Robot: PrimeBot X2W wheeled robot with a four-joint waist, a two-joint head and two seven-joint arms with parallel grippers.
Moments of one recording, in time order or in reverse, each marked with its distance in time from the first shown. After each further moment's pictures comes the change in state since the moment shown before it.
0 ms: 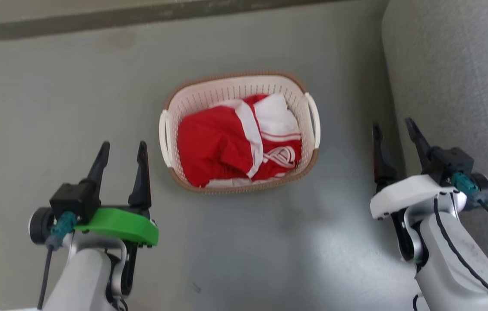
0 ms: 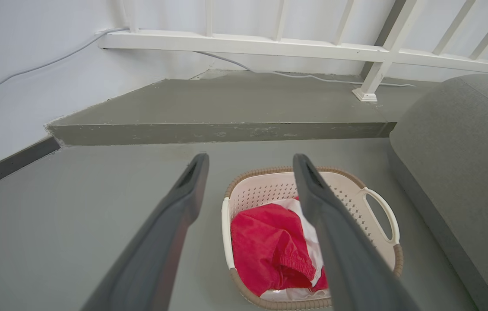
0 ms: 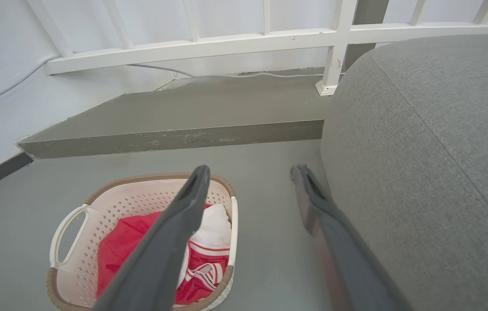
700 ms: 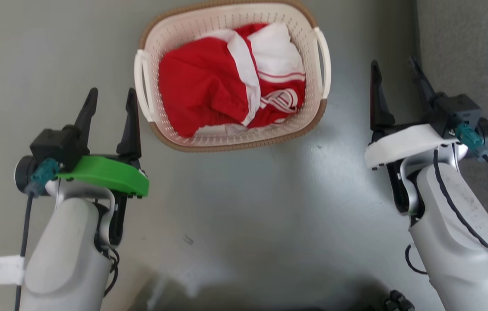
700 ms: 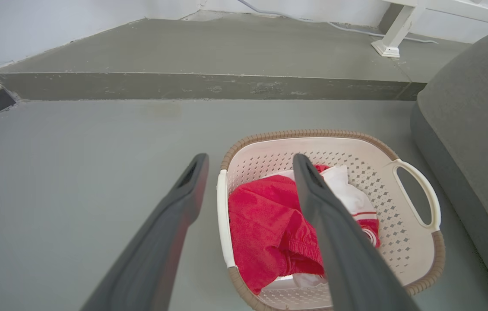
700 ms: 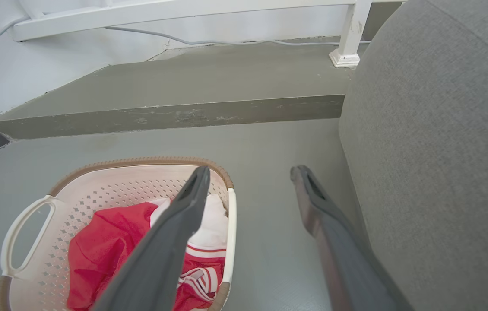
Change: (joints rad) left arm -0.206 -0.004 0.018 0.096 -0.026 -0.052 0.009; right arm -0.183 0.017 0.001 -0.003 -0.035 -0.006 0.000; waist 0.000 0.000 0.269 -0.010
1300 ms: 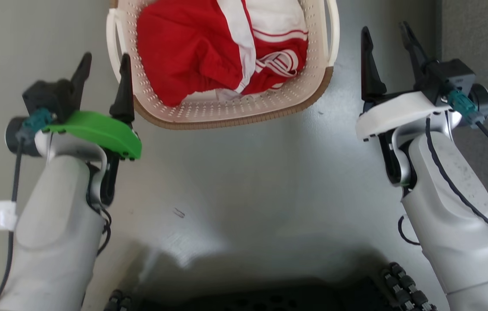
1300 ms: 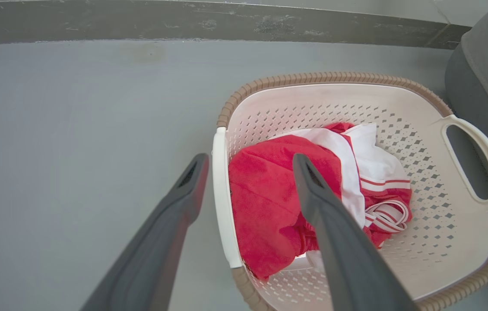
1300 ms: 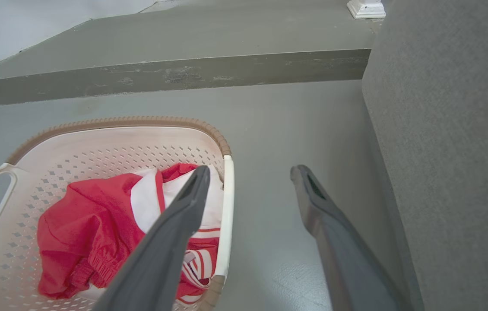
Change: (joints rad) left arm -0.191 -0.006 -0.007 0.179 -0.008 -0.036 0.048; right arm -0.138 0.014 0.029 0.075 -0.006 0.000 0.001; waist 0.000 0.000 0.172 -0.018
